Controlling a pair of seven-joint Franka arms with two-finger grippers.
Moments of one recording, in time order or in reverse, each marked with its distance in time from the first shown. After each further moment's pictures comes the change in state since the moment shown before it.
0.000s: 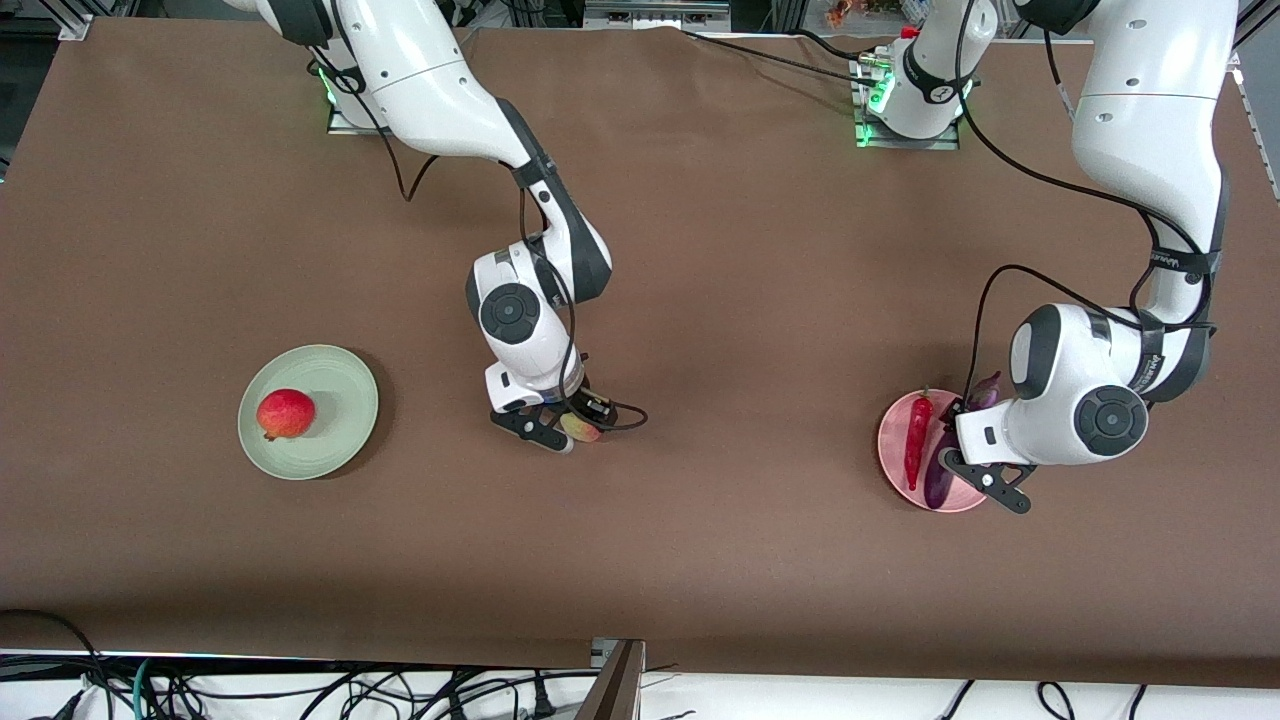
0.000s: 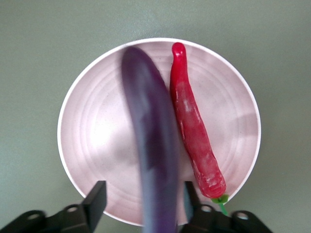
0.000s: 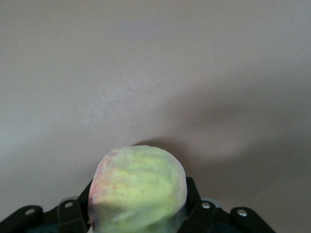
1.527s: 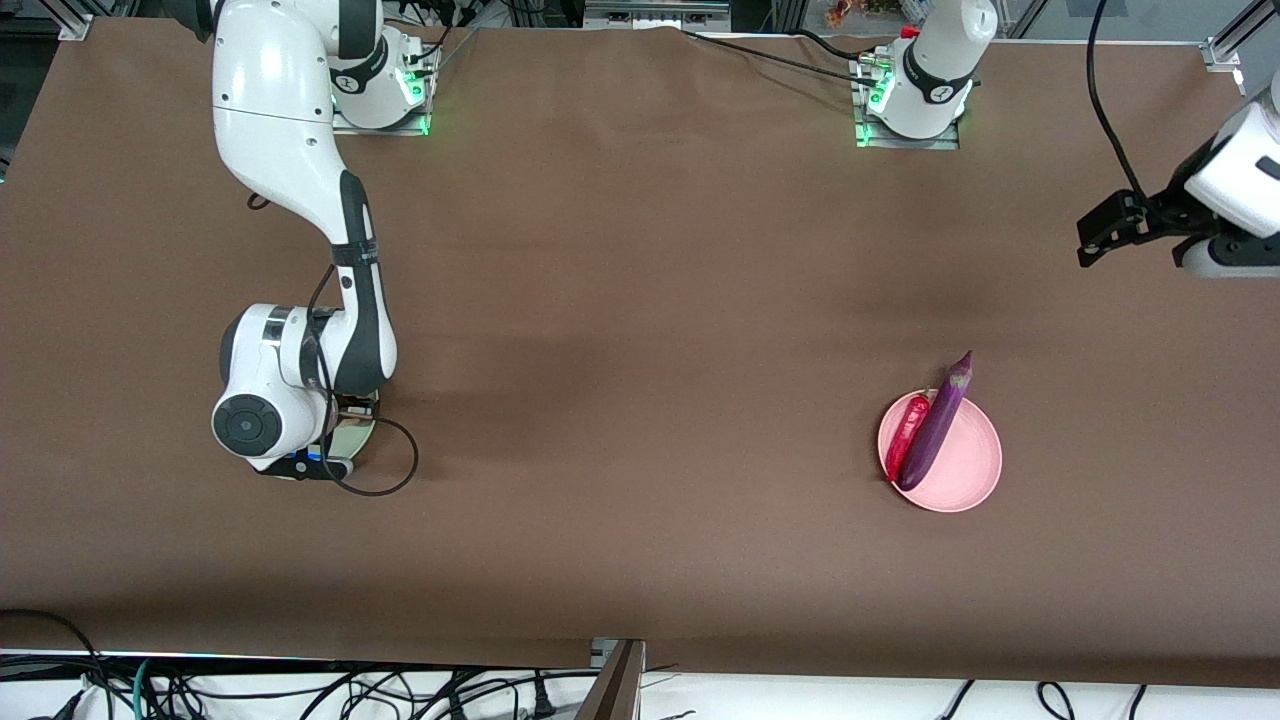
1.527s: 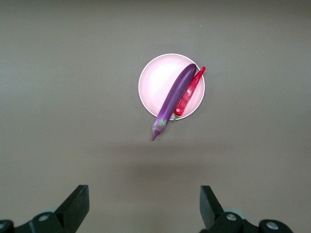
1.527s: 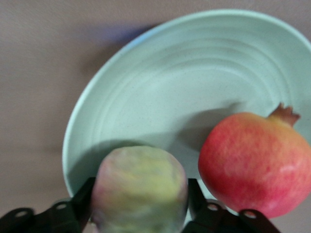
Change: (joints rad) left arm -0.009 -0.734 0.001 -0.104 -0.050 -0.453 -0.583; right arm -0.198 -0.015 -0.327 -0.069 -0.061 -0.501 -0.755
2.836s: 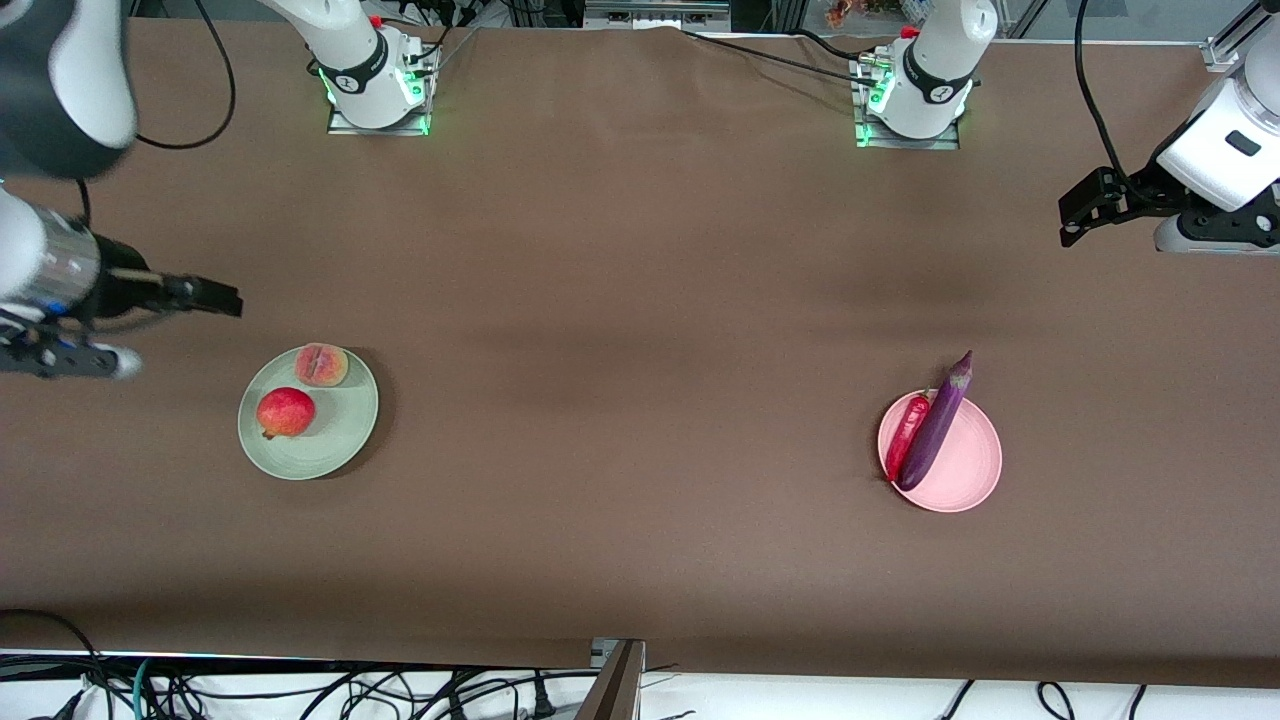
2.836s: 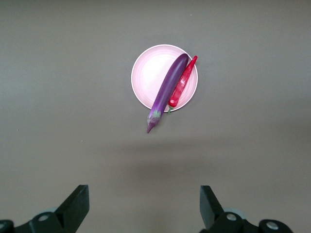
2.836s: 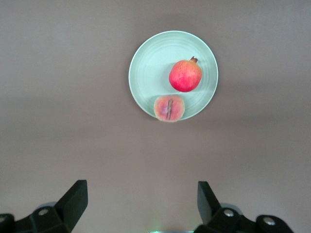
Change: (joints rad) left arm -0.008 -0.016 -0.013 -0.016 -0.003 -0.024 0.031; right arm -0.413 -0.631 0.436 0.109 -0.234 -0.463 0.058
